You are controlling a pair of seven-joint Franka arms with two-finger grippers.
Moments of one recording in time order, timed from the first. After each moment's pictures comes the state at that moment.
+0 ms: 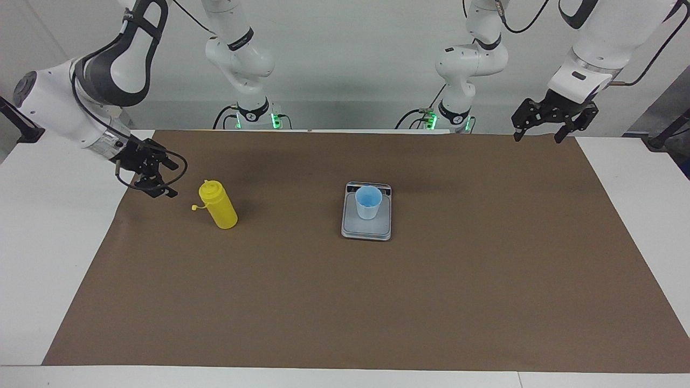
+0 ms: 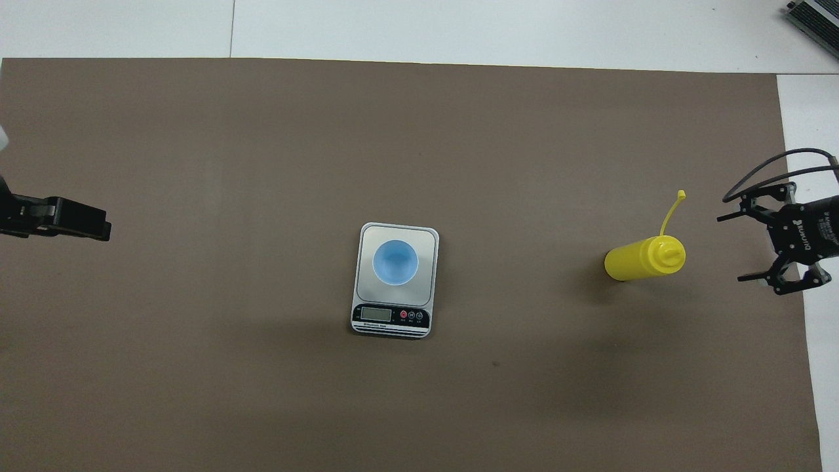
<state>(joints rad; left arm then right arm) 0.07 -0.05 -0.17 -1.58 -0.03 1.50 0.01 -0.40 0.13 0.08 -1.84 0.38 1.71 0.93</state>
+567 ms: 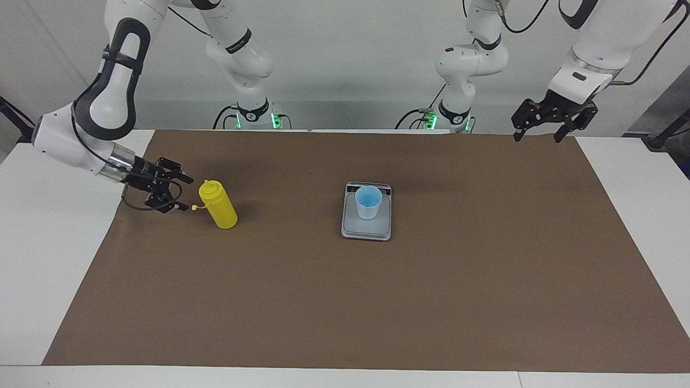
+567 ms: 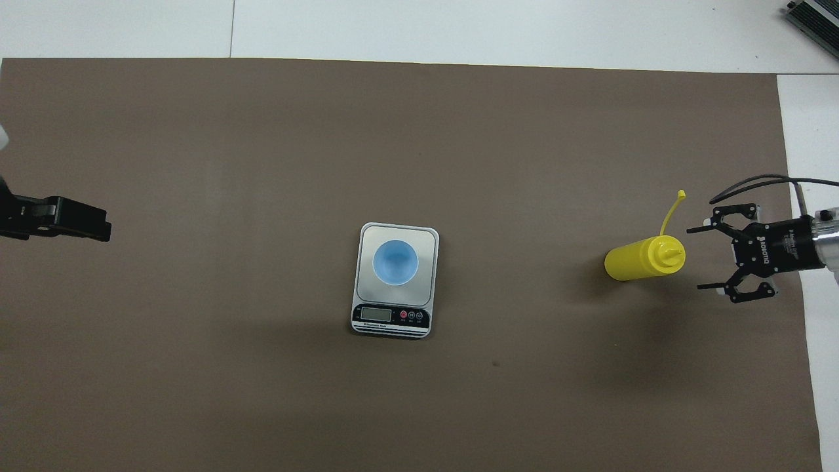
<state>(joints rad) 0.08 -0.05 -0.17 -1.58 -0.03 1.50 -0.02 -0.46 0.20 0.08 -1.97 0.60 1.78 0.85</state>
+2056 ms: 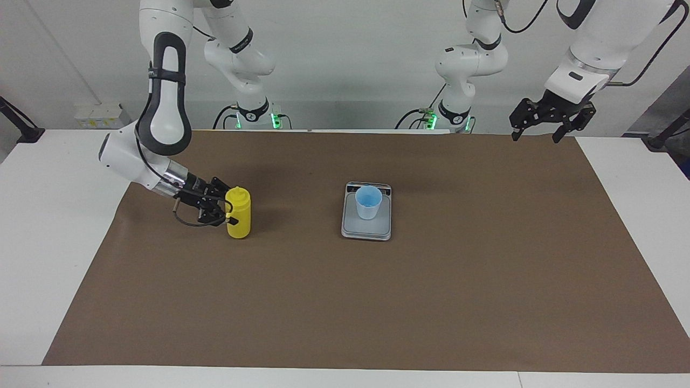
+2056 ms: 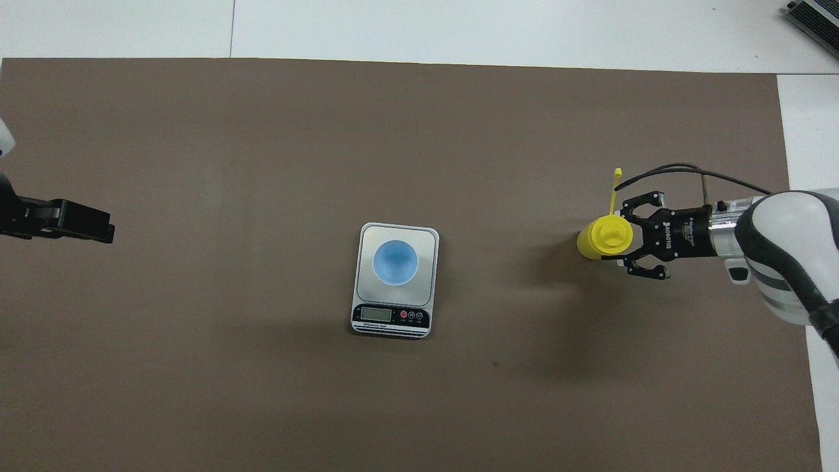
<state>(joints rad) 0.08 -0.05 -0.18 -1.58 -0.03 1.49 0.01 -0.20 0.17 0.09 -2.08 0.77 2.03 0.93</state>
